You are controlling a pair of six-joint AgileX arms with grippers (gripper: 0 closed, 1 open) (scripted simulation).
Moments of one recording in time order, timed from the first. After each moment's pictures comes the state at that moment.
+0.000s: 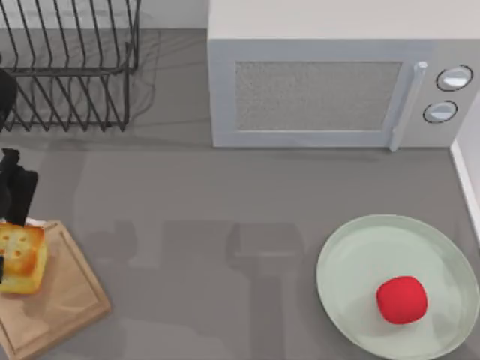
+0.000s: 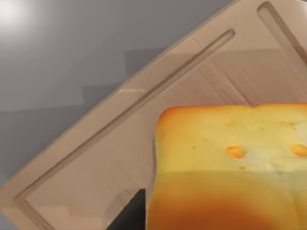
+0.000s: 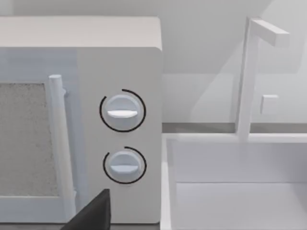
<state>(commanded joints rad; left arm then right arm) -0.05 1.69 1.06 -1.01 -0.07 -1.52 0.00 0.00 0.00 0.00 0.00 0.00</state>
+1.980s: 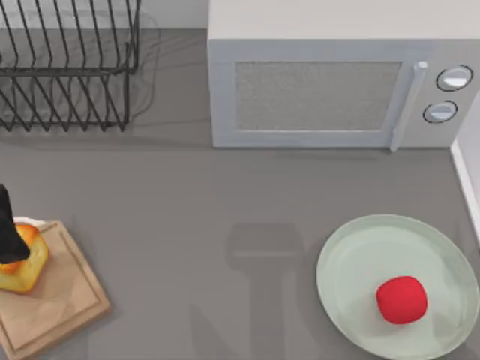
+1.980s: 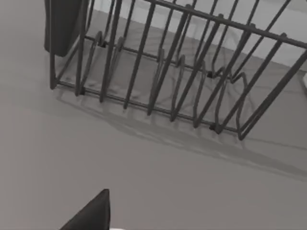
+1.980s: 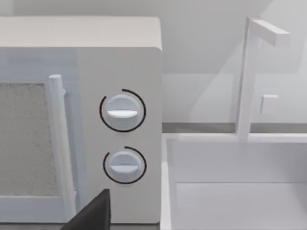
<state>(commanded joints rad) -0.01 0.30 0.19 -0.18 -0.01 -0.27 0.00 0.00 0.00 0.00 0.00 0.00</state>
